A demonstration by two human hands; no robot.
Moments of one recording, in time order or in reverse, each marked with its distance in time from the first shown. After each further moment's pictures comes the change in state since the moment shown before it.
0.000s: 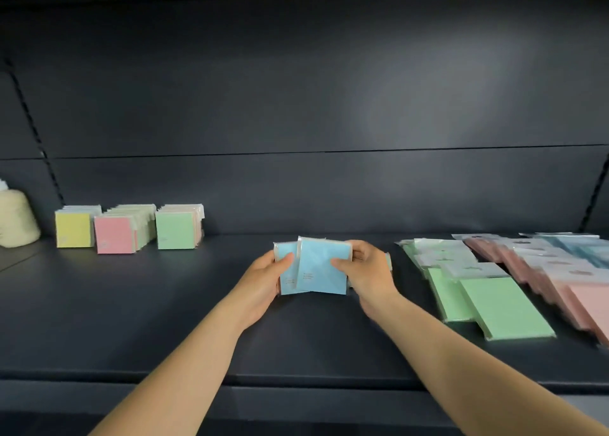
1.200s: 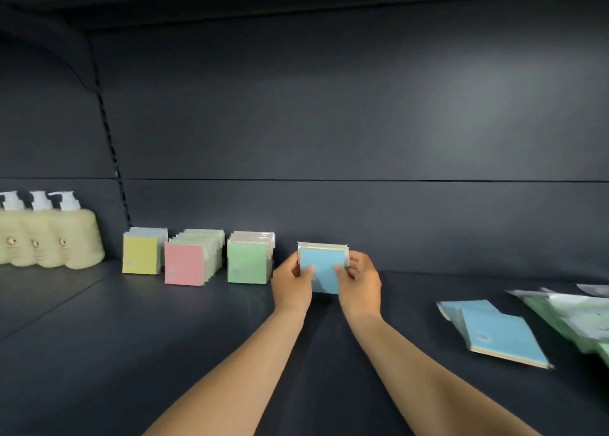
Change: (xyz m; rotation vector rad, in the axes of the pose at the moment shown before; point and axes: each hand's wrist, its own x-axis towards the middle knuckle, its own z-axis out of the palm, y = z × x) left_hand 0.076 0.009 -0.110 0.252 0.559 0.245; right_hand 0.059 0.016 0.182 -0.051 0.089 -0.194
